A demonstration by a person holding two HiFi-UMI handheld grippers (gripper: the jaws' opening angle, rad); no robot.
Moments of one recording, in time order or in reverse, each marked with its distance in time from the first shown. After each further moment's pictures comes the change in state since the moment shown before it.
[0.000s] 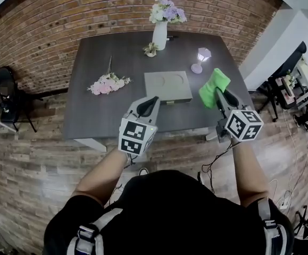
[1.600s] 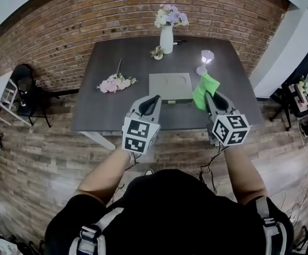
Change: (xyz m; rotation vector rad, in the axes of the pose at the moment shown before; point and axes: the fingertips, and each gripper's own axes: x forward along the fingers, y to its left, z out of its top) left arm -0.006 -0.038 0.026 0.079 0.037 0.150; right arm -0.011 0.011 -0.016 -0.060 -0.077 0.101
